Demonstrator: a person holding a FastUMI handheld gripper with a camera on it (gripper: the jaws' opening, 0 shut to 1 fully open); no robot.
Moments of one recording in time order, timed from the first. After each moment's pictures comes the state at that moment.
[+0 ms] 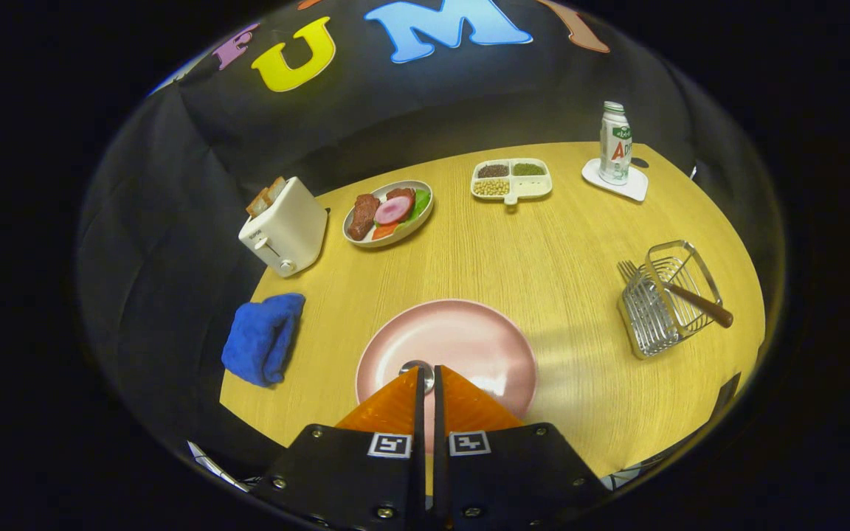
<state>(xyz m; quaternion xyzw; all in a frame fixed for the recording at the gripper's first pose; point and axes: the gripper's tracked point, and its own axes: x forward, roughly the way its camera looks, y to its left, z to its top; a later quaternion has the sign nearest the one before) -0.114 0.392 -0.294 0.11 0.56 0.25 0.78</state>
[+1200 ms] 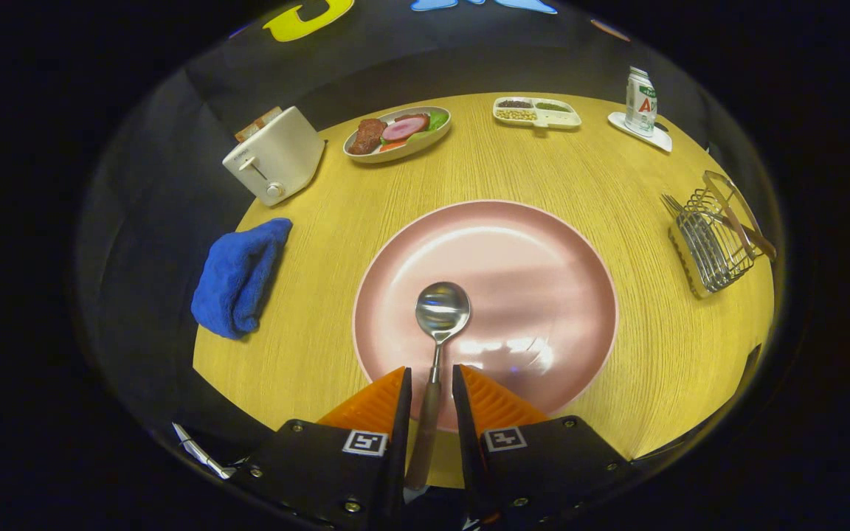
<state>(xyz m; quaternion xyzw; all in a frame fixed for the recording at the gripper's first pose) -0.184 0.423 -0.356 0.07 0.62 0.26 0.74</state>
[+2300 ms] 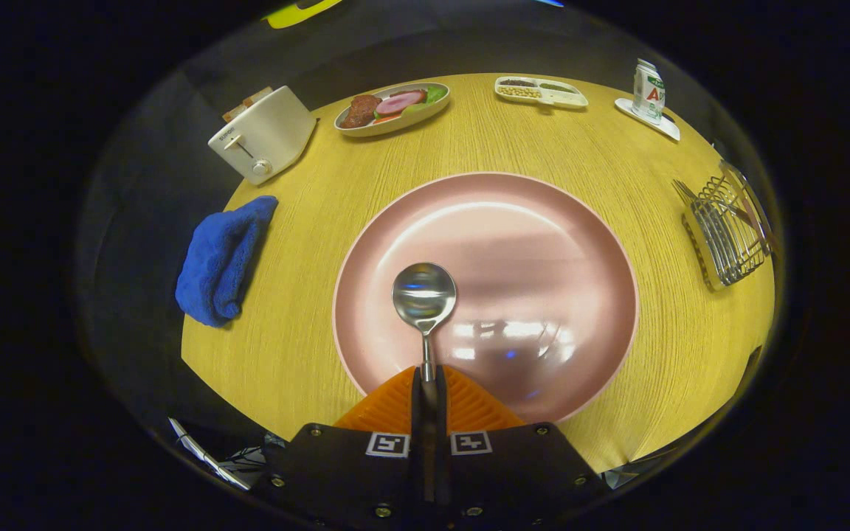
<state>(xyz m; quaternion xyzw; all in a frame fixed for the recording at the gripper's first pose) -0.193 0.423 -0.376 0.05 0.65 0.26 0.71</state>
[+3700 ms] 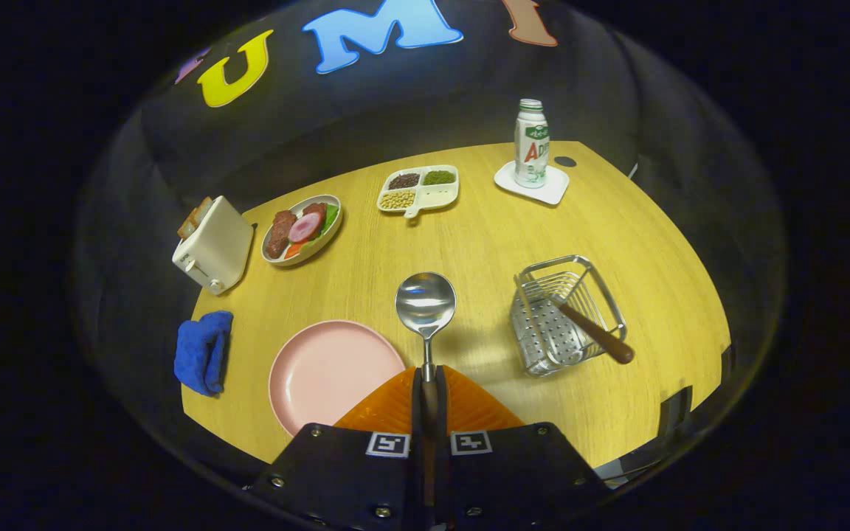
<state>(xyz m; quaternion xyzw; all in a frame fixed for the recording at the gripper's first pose) -0.054 0.258 -0.311 0.08 0.57 0.14 0.81</state>
